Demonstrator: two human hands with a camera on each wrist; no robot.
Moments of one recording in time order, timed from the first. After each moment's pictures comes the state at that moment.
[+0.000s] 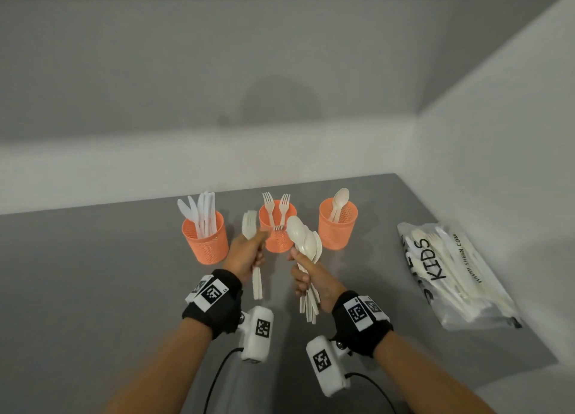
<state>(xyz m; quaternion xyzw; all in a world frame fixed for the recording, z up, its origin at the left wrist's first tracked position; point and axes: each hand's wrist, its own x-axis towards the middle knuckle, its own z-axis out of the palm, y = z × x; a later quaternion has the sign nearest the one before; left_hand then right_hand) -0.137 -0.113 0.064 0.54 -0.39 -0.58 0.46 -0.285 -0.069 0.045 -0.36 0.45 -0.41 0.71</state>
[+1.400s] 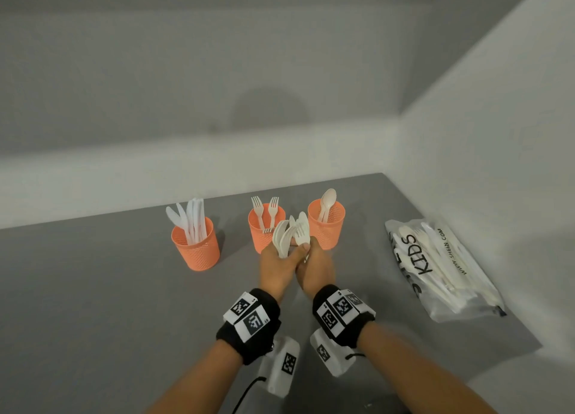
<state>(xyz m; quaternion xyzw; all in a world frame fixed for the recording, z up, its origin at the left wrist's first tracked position) -0.212 -0.070 0.074 0.53 -0.50 -0.48 0.49 -0.290 -0.082 0.030 -0.55 0.67 -0.42 0.27</state>
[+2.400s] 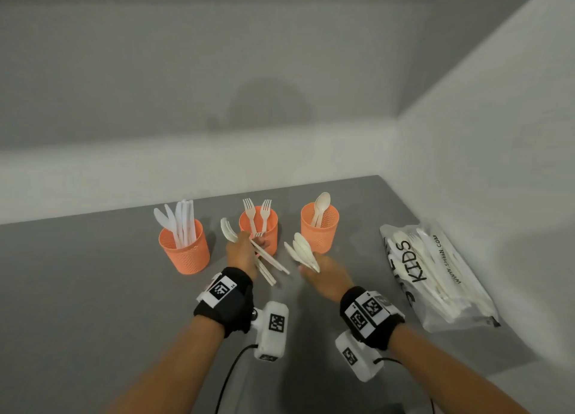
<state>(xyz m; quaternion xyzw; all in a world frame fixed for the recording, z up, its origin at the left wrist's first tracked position) -0.184 -0.132 0.063 0.56 -0.20 -0.58 0.56 -0.348 -0.090 0.028 -0.65 0.62 -0.25 0.35</state>
